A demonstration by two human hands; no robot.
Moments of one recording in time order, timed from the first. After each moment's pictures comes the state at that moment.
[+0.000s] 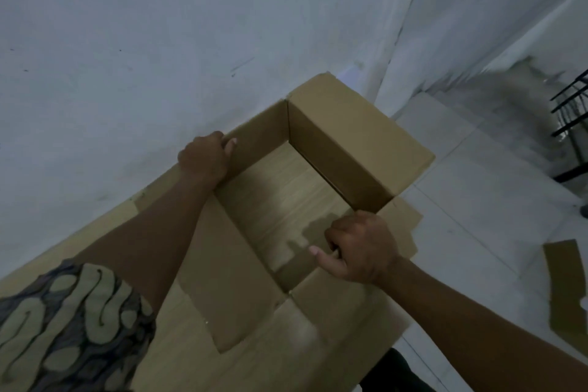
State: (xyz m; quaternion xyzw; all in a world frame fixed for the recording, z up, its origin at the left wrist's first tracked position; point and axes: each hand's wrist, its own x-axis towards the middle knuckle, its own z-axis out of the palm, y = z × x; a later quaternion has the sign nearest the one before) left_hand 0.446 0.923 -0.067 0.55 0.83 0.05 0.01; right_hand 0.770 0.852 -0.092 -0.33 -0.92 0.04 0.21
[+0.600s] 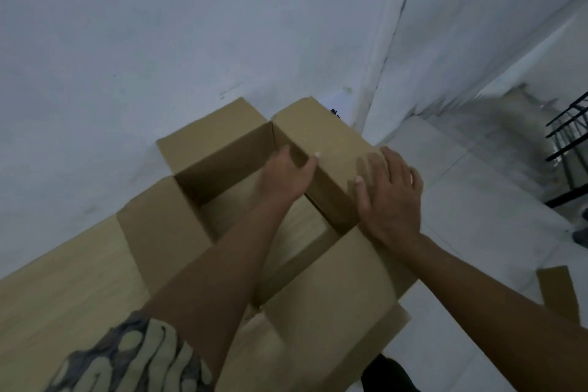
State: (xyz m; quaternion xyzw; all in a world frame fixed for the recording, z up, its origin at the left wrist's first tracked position) left_hand 0.625 0.943 -0.034 0.47 0.81 0.22 0.28; right_hand 0.824 0.928 -0.043 -0.60 -0.77 0.04 0.22
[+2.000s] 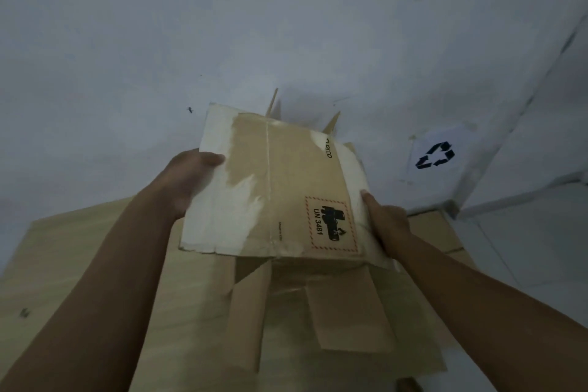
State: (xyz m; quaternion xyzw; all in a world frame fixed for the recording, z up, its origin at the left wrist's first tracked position) left_hand 0.528 0.720 0.142 0.09 0.81 0.48 0.33; right_hand 0.747 0.922 -0.067 -0.57 -0.56 0.59 0.11
